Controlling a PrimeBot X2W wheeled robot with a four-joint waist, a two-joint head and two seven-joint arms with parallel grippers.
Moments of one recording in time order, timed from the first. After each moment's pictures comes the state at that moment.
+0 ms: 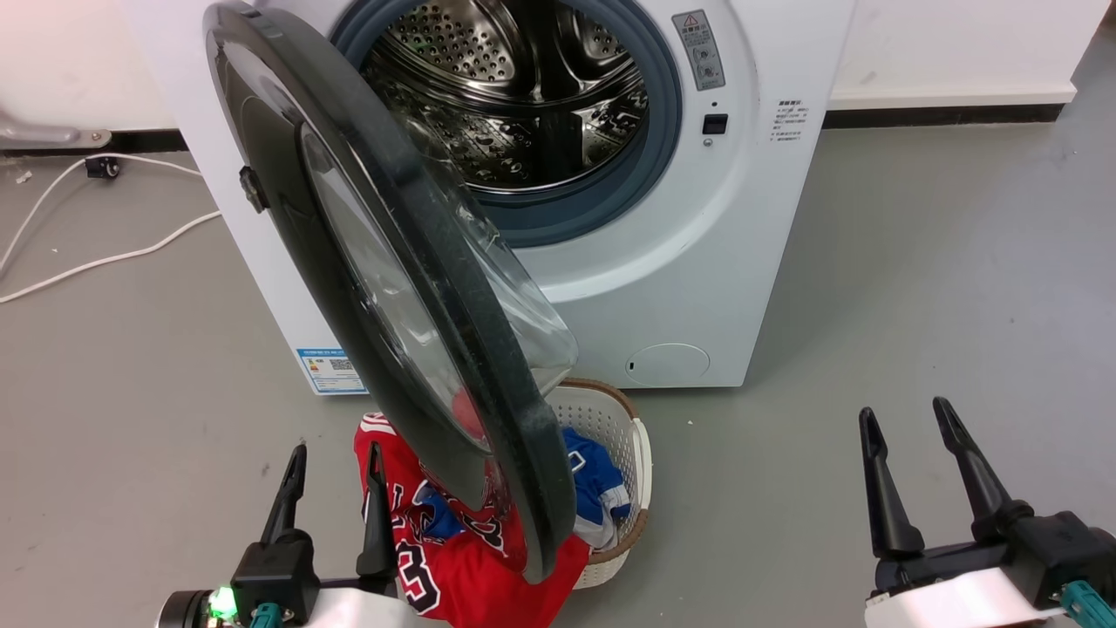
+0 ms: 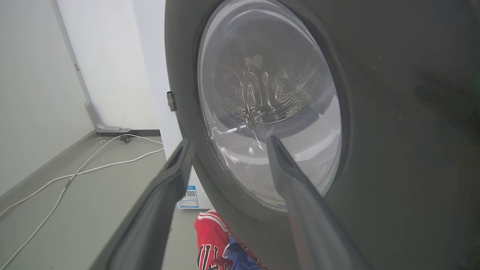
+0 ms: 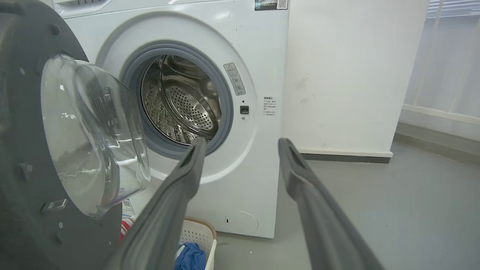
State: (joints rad) left arm 0.07 0.05 -0.08 0.04 -0.07 0.11 -0.26; right arm 0.07 -0.06 0.02 -0.04 0.07 0.13 -0.26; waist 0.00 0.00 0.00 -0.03
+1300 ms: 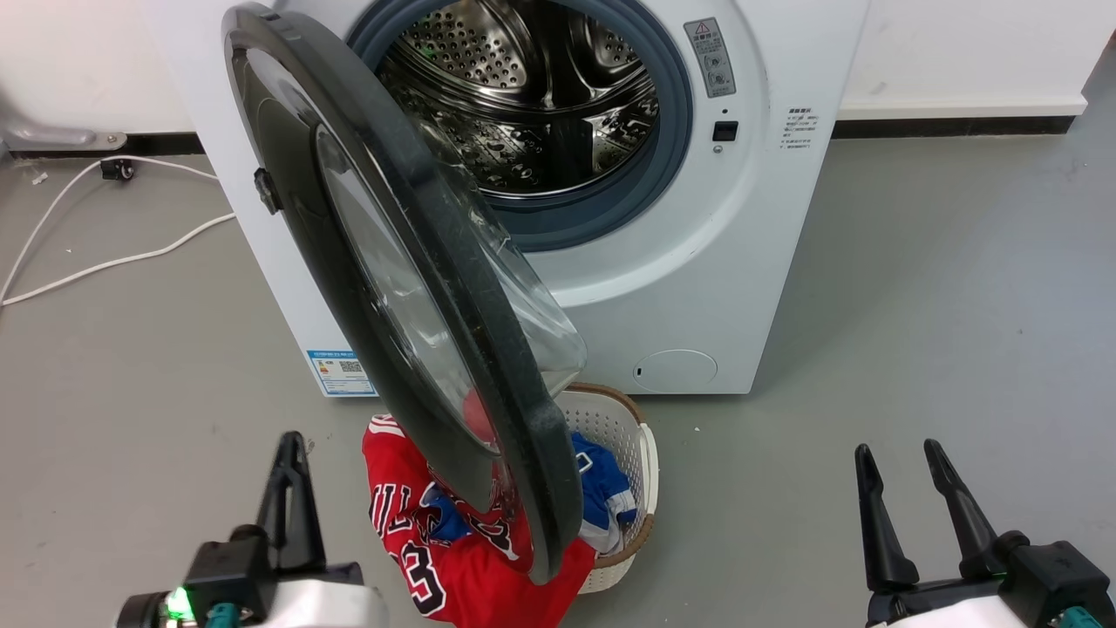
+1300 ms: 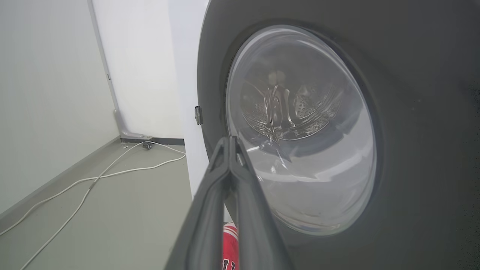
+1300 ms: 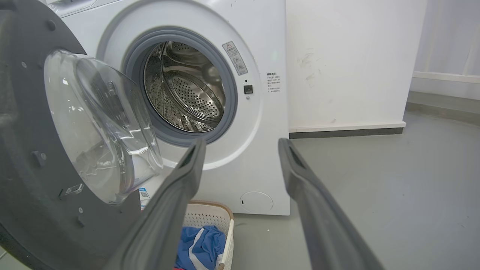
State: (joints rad) left arm 0.08 0.05 -0.03 0.00 -0.08 0.13 -0.26; right arm 0.12 -0.05 0.03 0.00 0.17 0.13 -0.26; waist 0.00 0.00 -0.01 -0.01
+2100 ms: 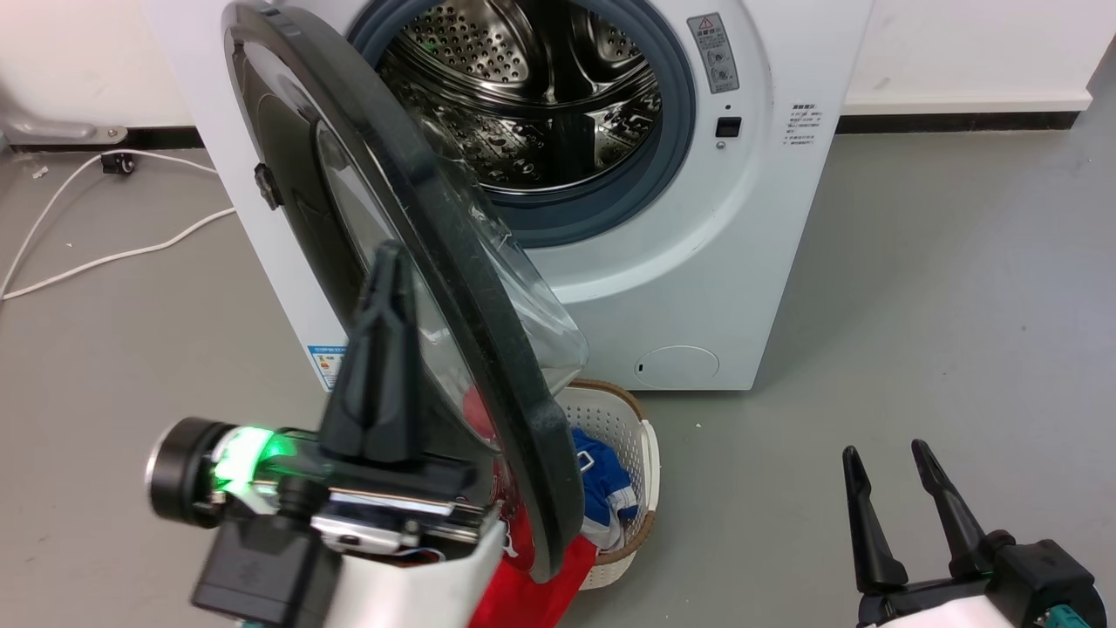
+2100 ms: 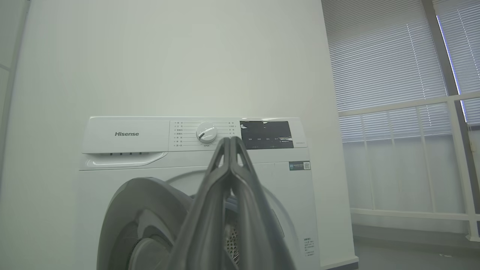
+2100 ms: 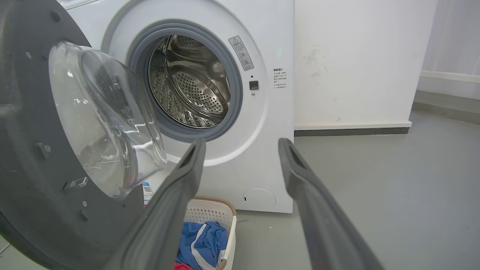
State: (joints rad) left arm -0.09 0.05 -0.25 -0.44 -0.04 0.09 -0.26; right arm 0.12 -0.05 0.04 0.01 0.15 0.13 -0.26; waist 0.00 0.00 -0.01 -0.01
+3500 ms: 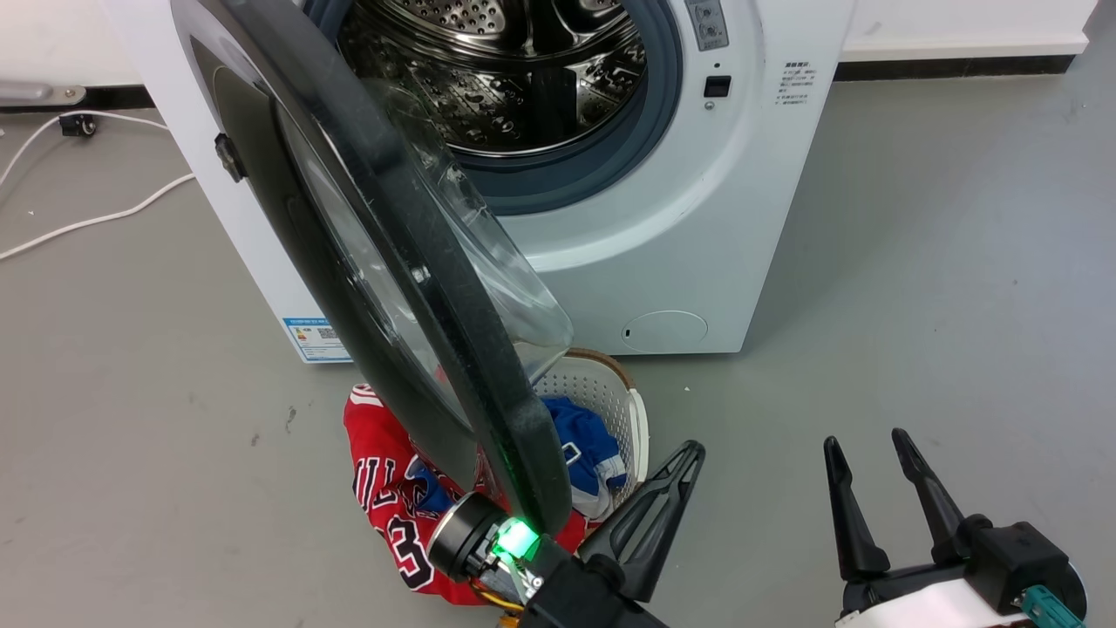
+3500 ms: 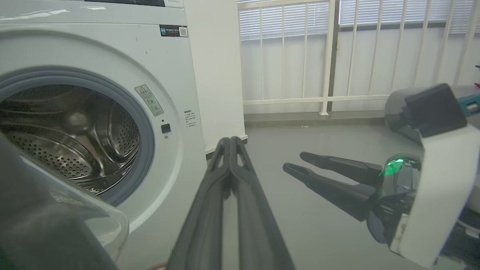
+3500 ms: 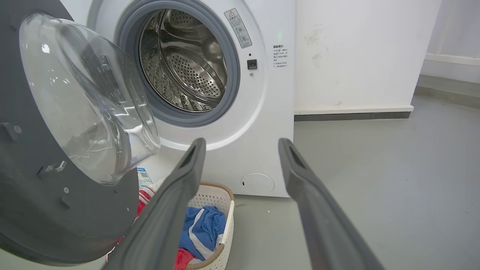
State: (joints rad) left arm -0.09 0.06 -0.65 -0.07 -0.02 0.01 -0.26; right arm 0.08 -0.05 0.07 0.05 0.14 0.13 -0.26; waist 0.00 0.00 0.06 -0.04
